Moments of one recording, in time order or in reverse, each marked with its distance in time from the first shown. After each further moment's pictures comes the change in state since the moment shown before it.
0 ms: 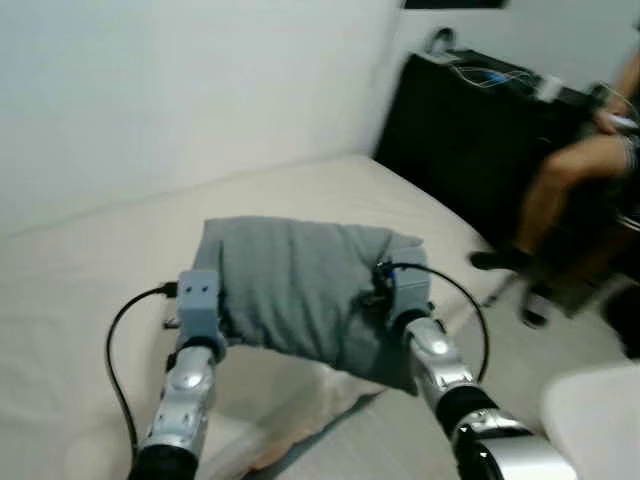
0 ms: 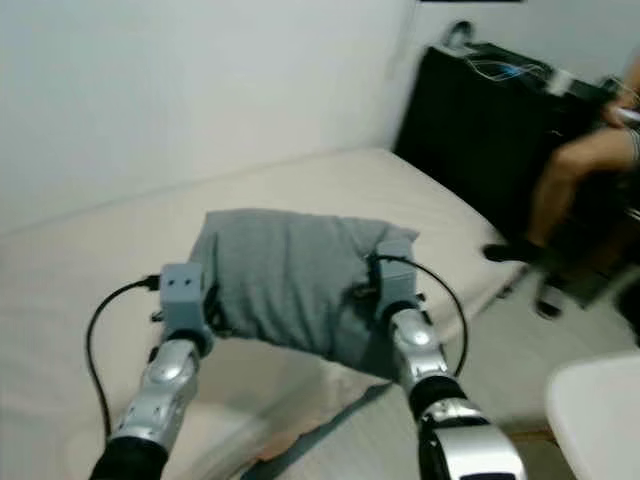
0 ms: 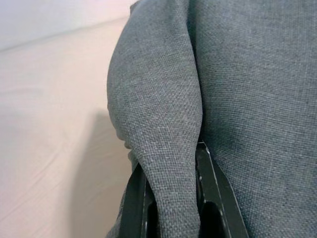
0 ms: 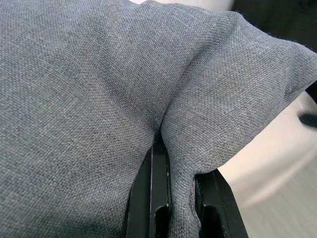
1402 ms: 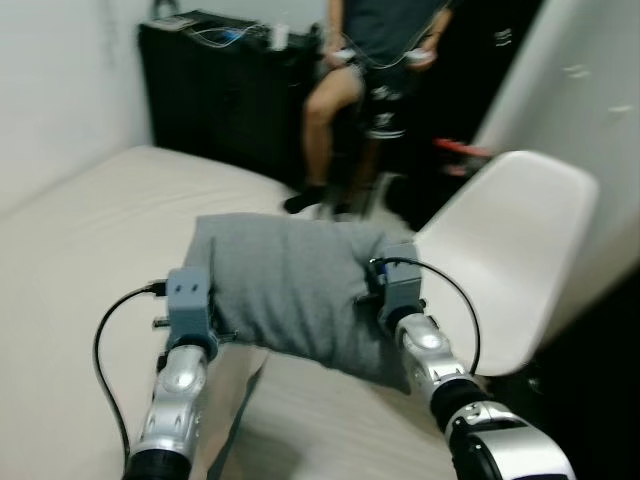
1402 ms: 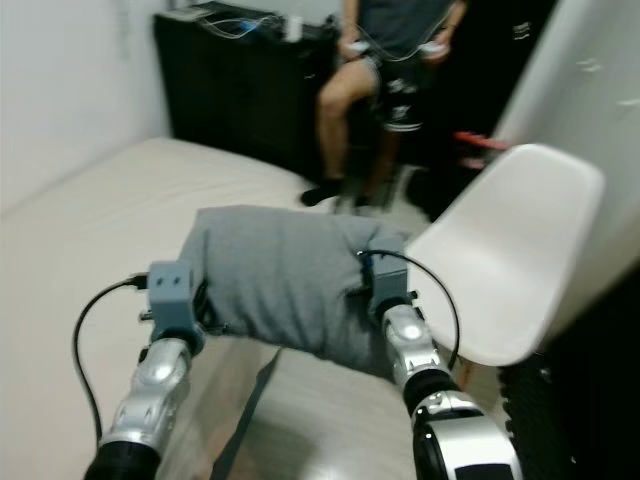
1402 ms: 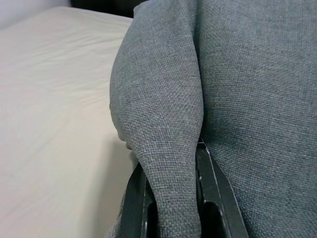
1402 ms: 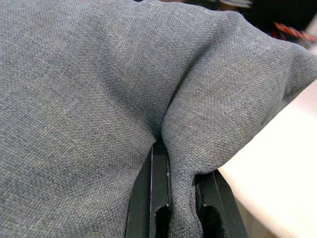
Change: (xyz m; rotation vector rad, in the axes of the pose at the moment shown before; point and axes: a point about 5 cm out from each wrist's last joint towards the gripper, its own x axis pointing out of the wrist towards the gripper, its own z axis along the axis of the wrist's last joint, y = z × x) left arm -0.001 0.008 0.004 -0.003 -0.018 0.028; right arm 0.005 0.006 0.006 -0.006 0.004 0.009
